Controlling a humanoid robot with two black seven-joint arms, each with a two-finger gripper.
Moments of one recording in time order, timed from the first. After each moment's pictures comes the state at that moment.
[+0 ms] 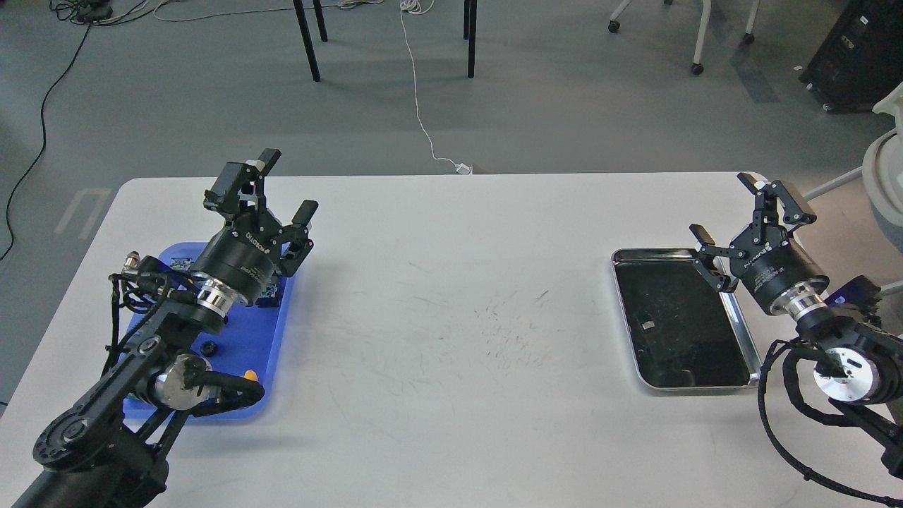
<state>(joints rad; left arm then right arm) -0.20 0.23 -1.21 -1.30 0.74 -0.22 -0.28 0.47 -0.64 0.55 1.02 0.00 0.26 0.49</state>
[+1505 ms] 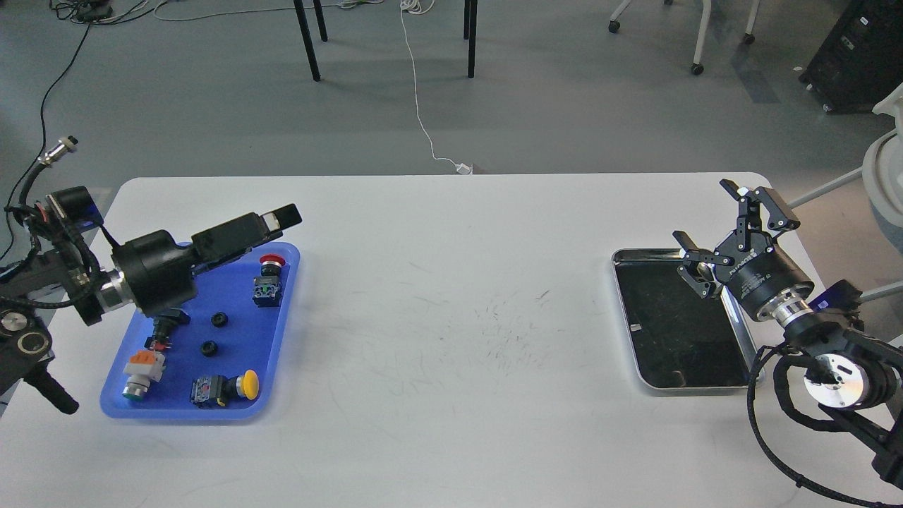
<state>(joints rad) -0.30 0.85 -1.02 -1.45 1.63 -0.46 -0.49 0.47 -0.62 0.54 1.03 0.00 0.30 0.49</state>
